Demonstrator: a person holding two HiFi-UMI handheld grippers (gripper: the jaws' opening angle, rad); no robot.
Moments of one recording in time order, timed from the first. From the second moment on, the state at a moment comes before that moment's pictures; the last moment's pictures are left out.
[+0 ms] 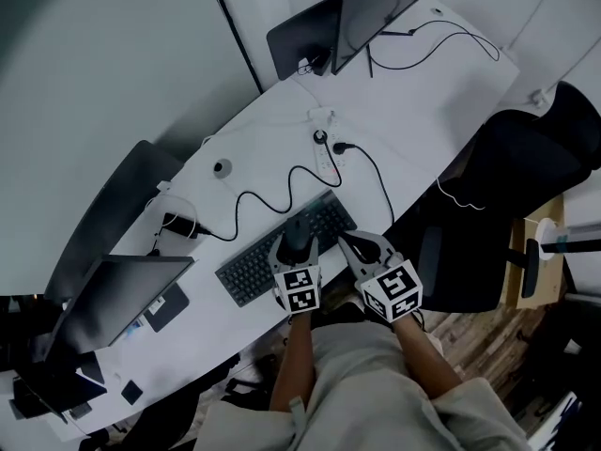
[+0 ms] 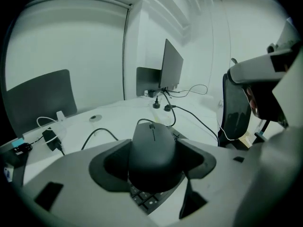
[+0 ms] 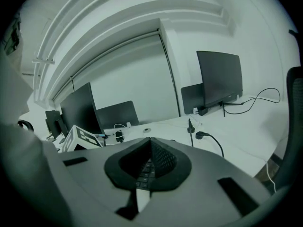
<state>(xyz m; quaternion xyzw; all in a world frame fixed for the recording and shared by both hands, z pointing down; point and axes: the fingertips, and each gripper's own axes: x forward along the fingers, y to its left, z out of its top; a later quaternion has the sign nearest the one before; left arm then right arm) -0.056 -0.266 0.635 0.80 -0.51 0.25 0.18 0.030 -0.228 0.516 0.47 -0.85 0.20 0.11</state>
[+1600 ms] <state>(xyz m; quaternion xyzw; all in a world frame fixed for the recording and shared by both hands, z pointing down) 0.164 -0.279 0.722 0.76 -0.52 0.28 0.27 0.238 -0.245 0.572 0.46 -0.84 0.25 0.13</state>
